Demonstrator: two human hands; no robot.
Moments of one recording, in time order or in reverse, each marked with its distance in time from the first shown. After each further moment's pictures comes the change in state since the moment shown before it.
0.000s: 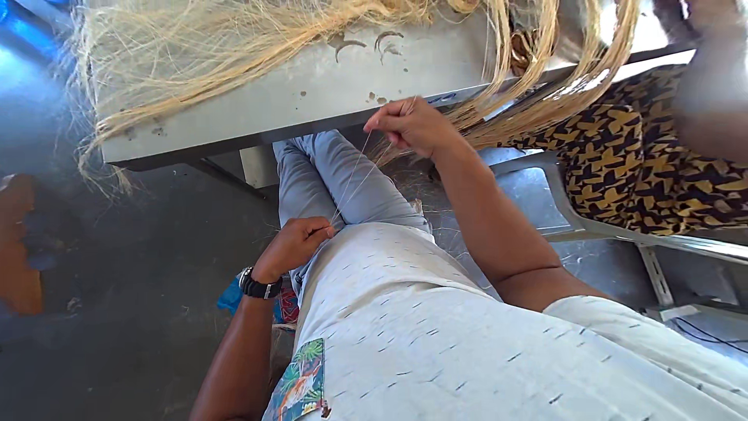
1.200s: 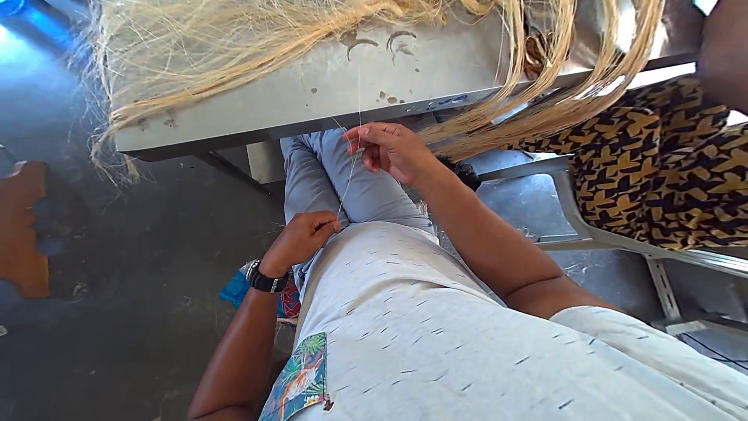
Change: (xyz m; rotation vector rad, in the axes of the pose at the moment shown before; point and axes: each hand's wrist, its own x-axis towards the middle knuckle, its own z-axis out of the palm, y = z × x) left_hand 0.001 0.009 0.003 -0.071 0.020 -0.080; right_hand -0.007 0.007 0.057 0.390 -0.071 0.122
